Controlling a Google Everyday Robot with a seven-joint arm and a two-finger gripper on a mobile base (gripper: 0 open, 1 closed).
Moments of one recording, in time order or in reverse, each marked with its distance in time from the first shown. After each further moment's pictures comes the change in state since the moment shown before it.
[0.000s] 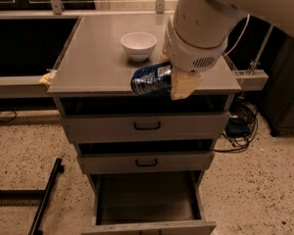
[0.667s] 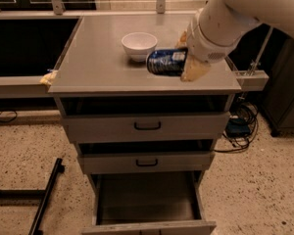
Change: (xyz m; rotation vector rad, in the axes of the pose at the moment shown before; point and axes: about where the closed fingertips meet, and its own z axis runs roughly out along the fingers) arm 0.058 -0.055 0.043 0.142 -0.063 0.102
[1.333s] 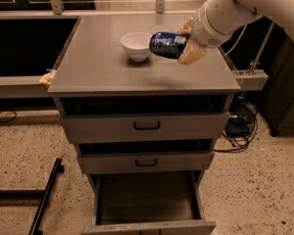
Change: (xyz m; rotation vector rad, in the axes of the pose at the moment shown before) arm 0.036 -0.071 0.052 0.073 -0.146 0.124
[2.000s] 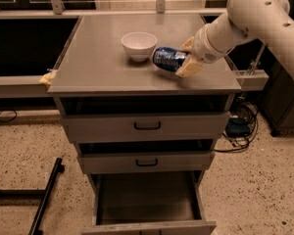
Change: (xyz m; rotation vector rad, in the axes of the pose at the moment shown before) arm 0.037 0.007 0.074 -0.087 -0.105 0.178
